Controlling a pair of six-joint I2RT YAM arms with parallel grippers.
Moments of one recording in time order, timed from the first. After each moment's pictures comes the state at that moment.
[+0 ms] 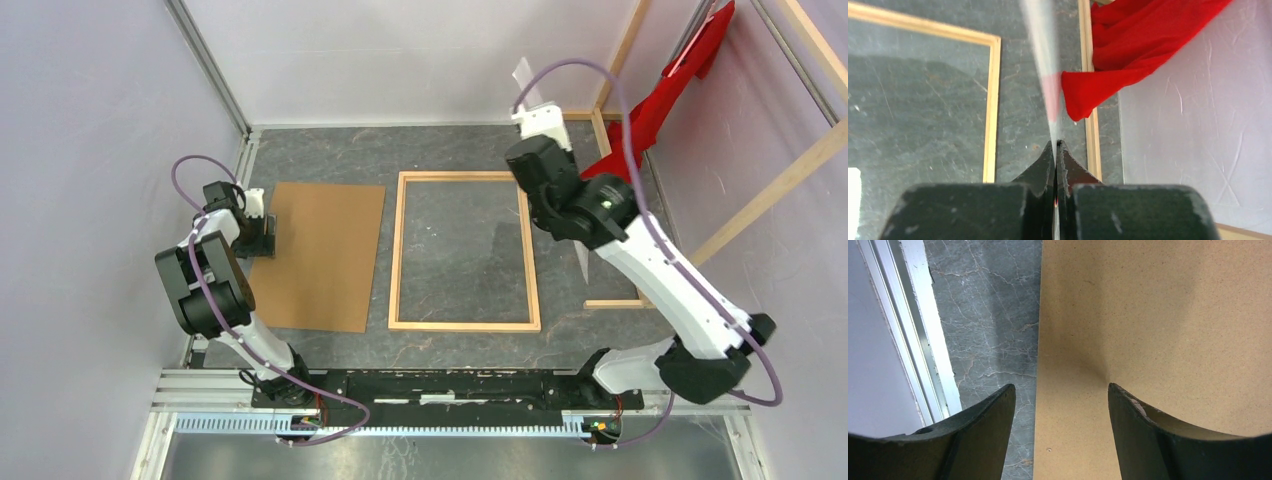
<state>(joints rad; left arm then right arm) 0.42 1.72 1.05 -0.49 0.09 0.41 0.77 1.32 1.70 -1.07 0.90 0.13</state>
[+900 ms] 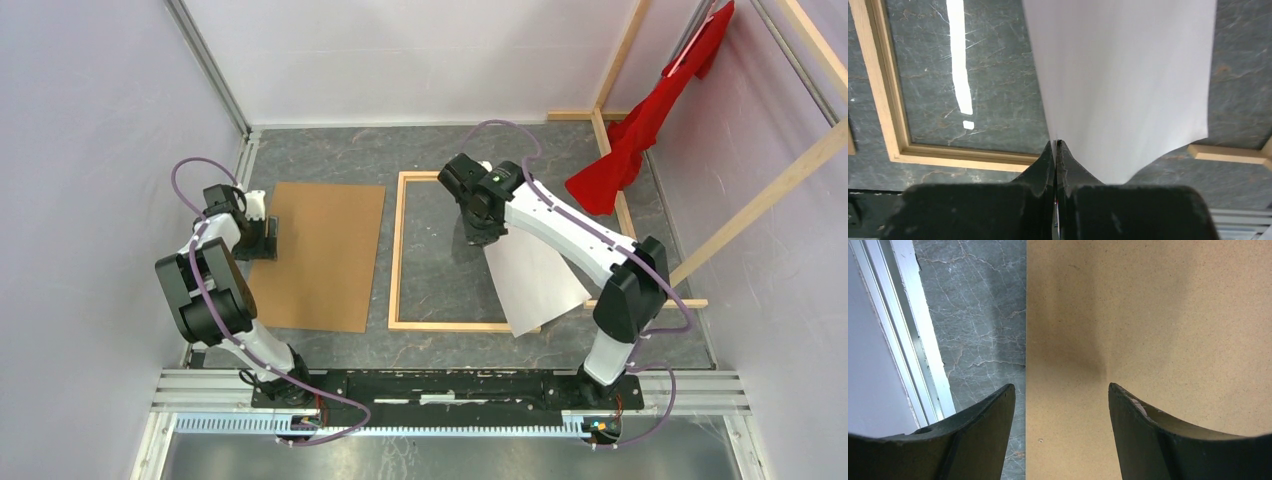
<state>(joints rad) 0.42 1.67 1.01 -0.49 0.11 0.41 0.76 1.74 1.65 -1.16 0.30 0.54</state>
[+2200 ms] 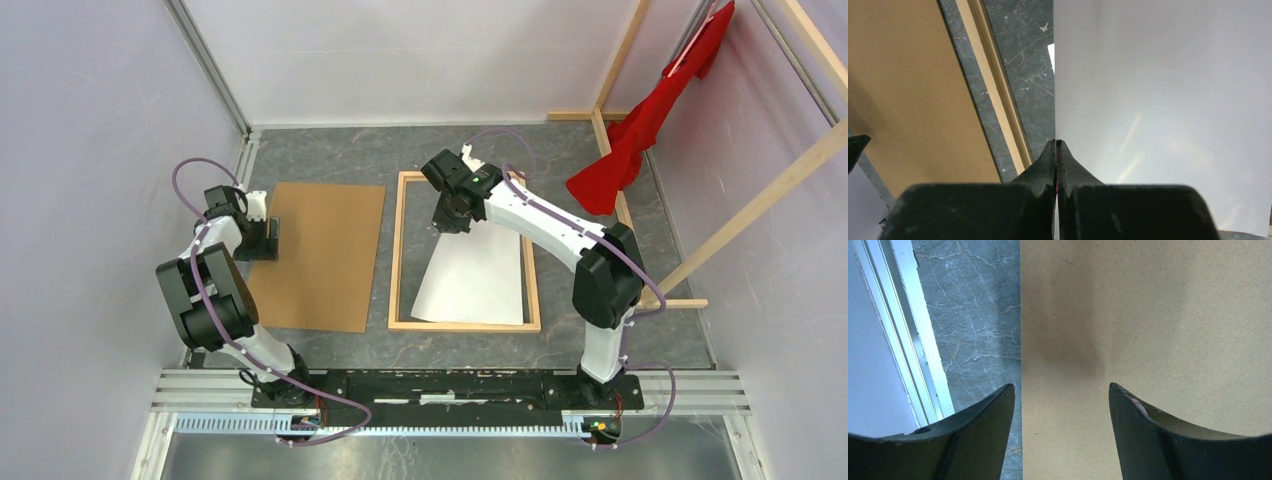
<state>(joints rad) 0.41 1.63 0.98 -0.48 0.11 0.41 0.75 1.88 1.67 -0.88 0.24 1.03</state>
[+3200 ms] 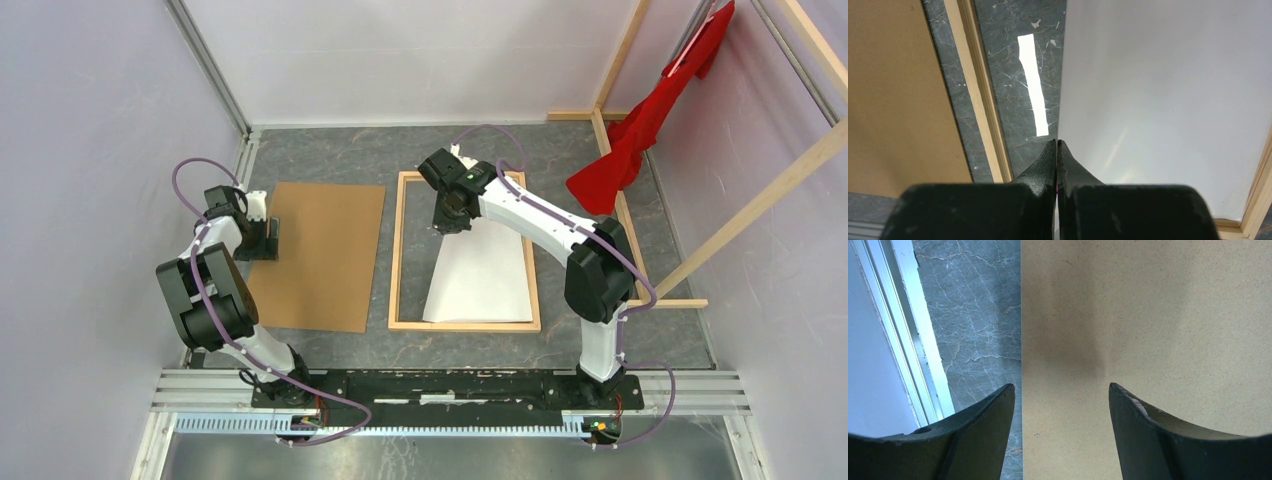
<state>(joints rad) 0.41 1.63 0.98 -0.48 0.11 0.41 0.75 1.94 1.72 -0.91 0.22 0.86</state>
